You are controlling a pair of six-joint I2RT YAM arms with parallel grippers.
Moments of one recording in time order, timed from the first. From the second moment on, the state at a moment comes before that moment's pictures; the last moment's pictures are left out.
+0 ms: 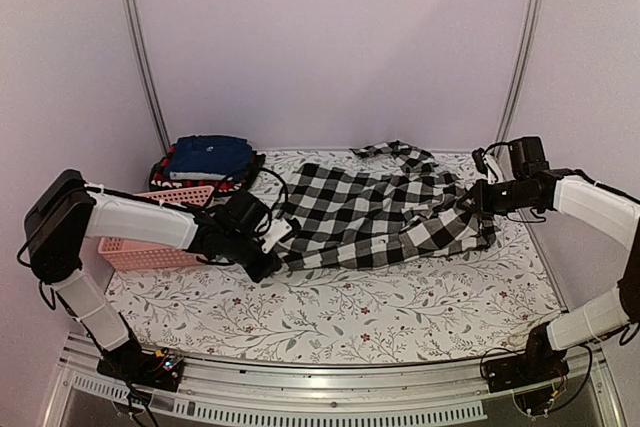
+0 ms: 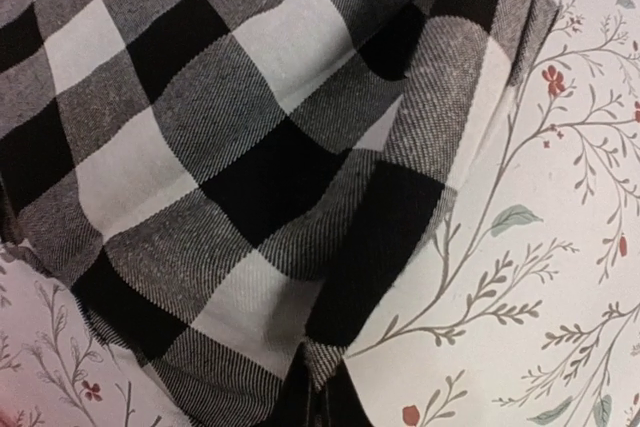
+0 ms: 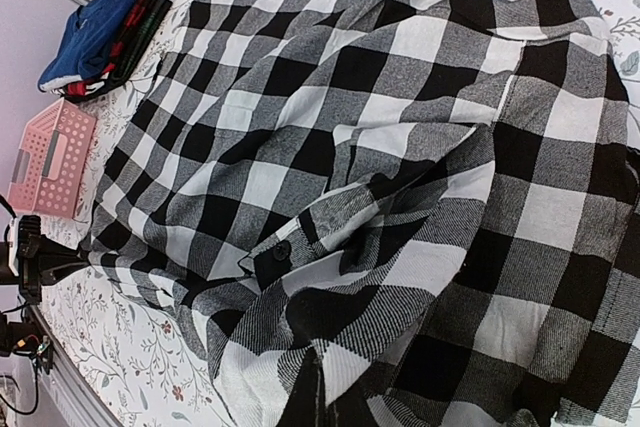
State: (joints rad) left arm -0.77 1.66 0.85 -0.21 0.09 0.12; right arm 0.13 1.33 0.91 -0.42 -0.46 0.18
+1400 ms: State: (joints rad) left arm -0.79 1.30 1.48 -0.29 -0.21 0.07; right arm 0.20 1.13 1.37 -0.35 -0.27 0.15
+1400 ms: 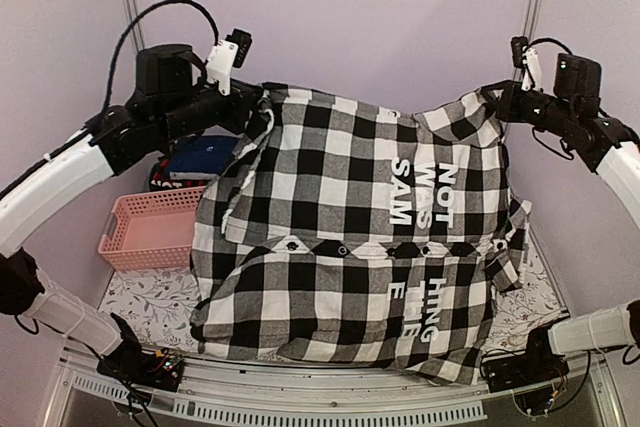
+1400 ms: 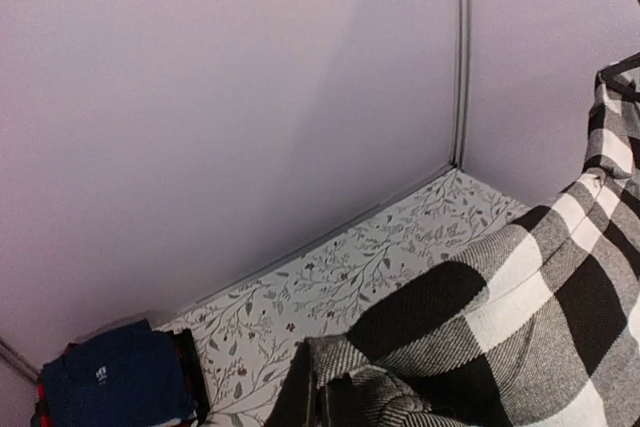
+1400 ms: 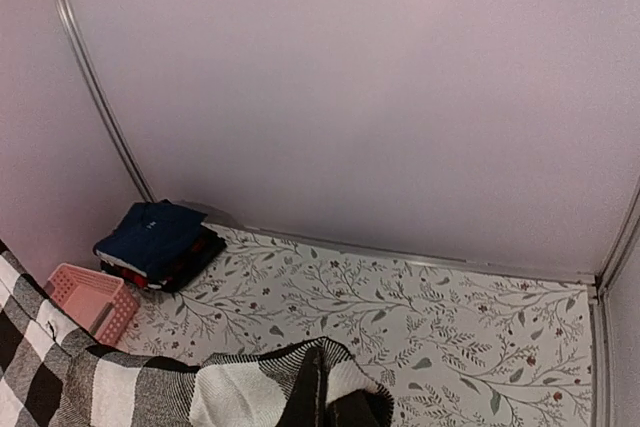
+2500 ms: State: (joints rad) left arm -0.39 1.91 1.40 0.11 0.12 0.05; right arm 0.17 1.74 1.29 0.10 -0.31 -0.10
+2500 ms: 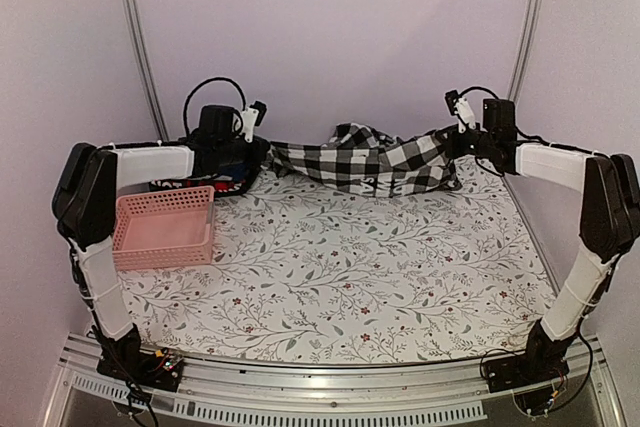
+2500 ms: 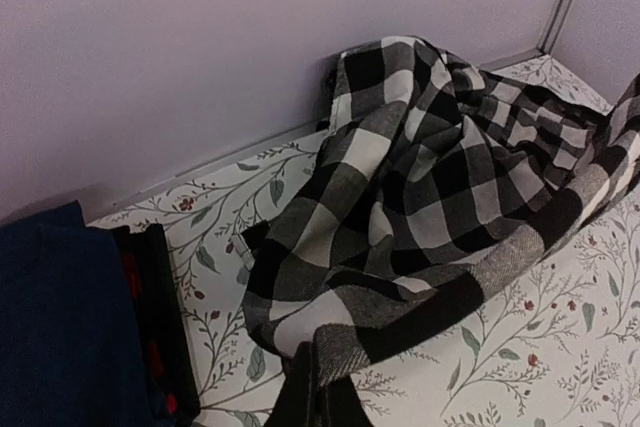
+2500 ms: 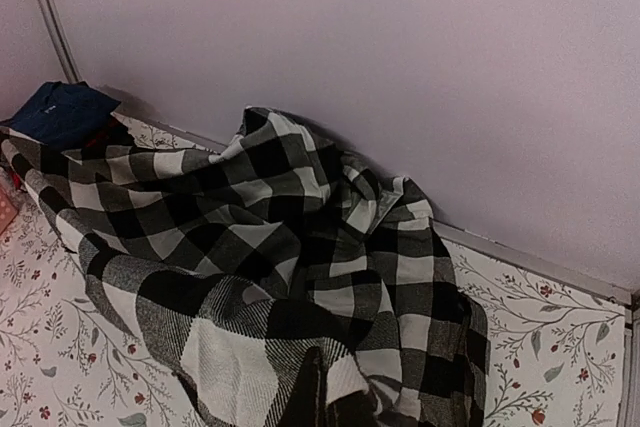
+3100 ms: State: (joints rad) left arm -0.52 1.58 1.07 0.02 0.14 0.01; right arm 0.16 1.43 1.03 -0.04 -0.41 0.02
